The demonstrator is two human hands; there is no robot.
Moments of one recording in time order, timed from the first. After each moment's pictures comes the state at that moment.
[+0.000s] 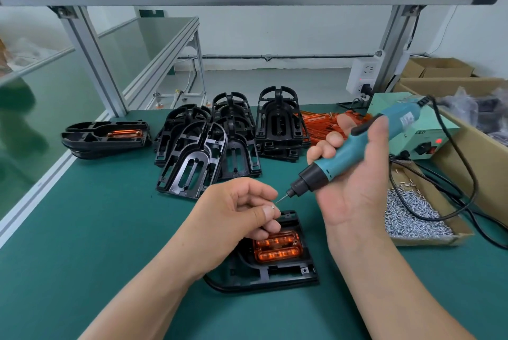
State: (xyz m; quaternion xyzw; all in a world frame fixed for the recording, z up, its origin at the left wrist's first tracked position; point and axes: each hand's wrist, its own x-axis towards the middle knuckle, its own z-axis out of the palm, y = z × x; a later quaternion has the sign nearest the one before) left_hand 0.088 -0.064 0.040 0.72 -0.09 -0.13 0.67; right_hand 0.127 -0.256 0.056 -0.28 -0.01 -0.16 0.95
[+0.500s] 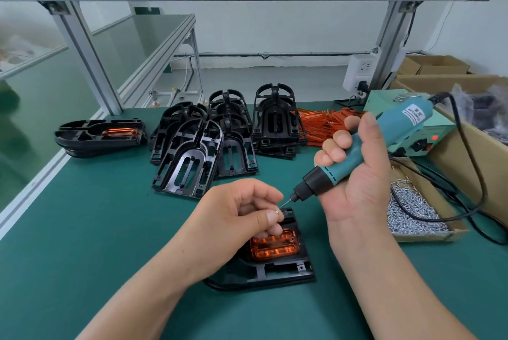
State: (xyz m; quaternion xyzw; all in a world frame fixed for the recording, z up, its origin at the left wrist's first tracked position) left_hand 0.084 -0.067 0.037 0.74 -0.15 -0.12 0.64; right_hand 0.122 -0.265 0.056 -0.29 -0.03 -0.17 0.94
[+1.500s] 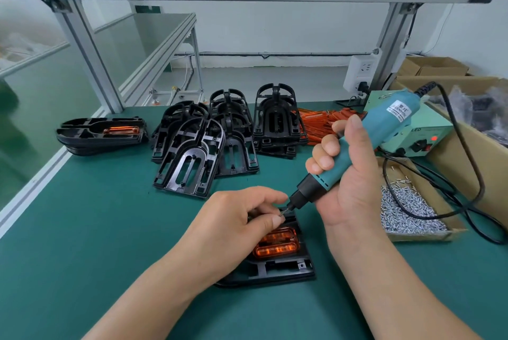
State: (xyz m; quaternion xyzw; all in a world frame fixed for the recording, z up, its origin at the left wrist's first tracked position) left_hand 0.080 -0.069 0.030 0.86 -0.18 -0.02 0.47; right_hand 0.122 -0.259 0.051 -0.34 -0.05 -0.14 0.93
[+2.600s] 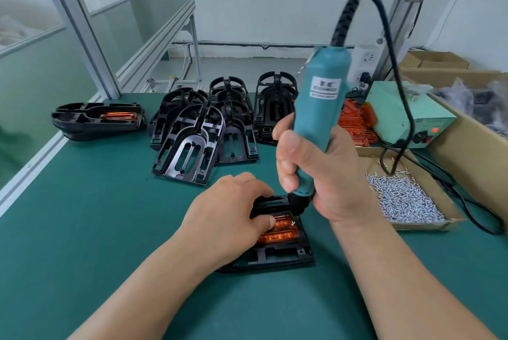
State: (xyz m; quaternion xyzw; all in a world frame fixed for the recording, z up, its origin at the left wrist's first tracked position) left_hand 0.089 -0.072 0.022 0.96 -0.18 0.02 0.22; right_hand 0.111 -0.249 0.059 -0.59 -0.25 -0.04 0.76
